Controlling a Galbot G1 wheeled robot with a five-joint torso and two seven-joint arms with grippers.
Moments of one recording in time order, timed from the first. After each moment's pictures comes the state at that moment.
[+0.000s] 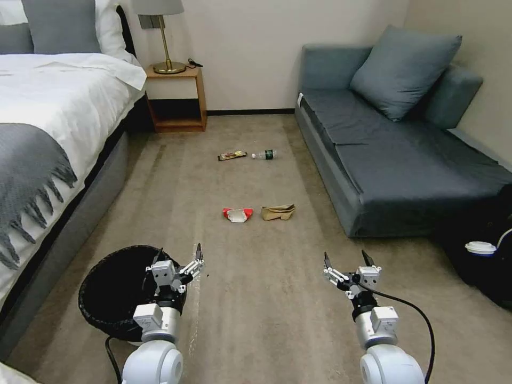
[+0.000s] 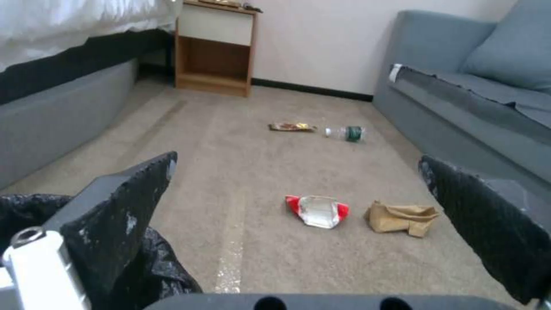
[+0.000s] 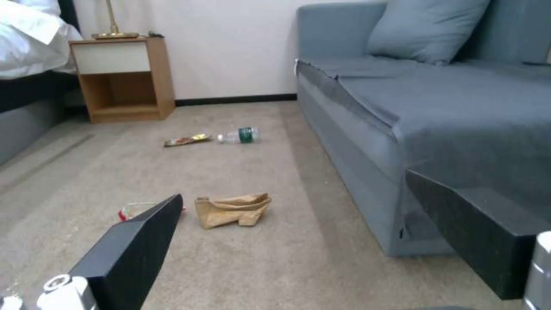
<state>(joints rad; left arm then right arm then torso) 1.52 -1.46 -0.48 -2.01 -0.21 -0.06 -0.12 -1.55 1.50 0.55 2.00 0.00 0.00 0.00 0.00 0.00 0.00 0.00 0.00</state>
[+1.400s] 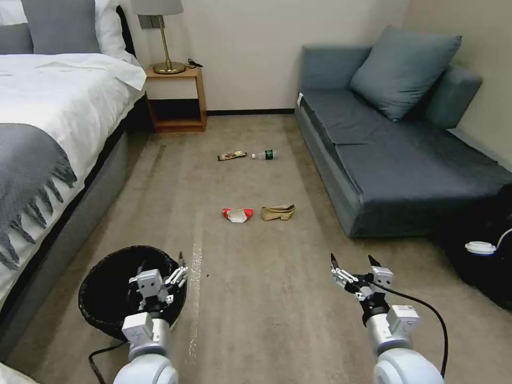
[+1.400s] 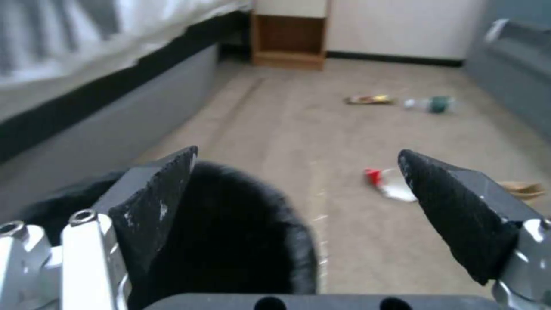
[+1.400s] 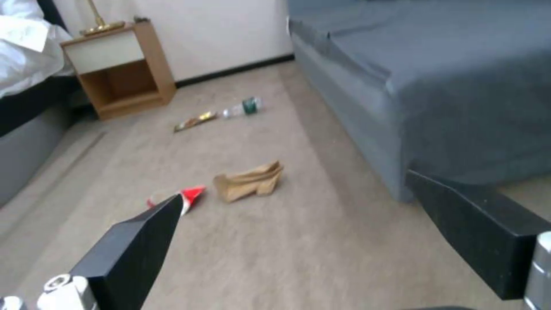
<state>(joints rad) 1.67 -1.38 -0.44 -2.19 -0.16 0.08 -0.45 -1.64 1.30 0.49 2.20 0.36 -0.21 0.20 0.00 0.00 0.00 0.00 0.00</state>
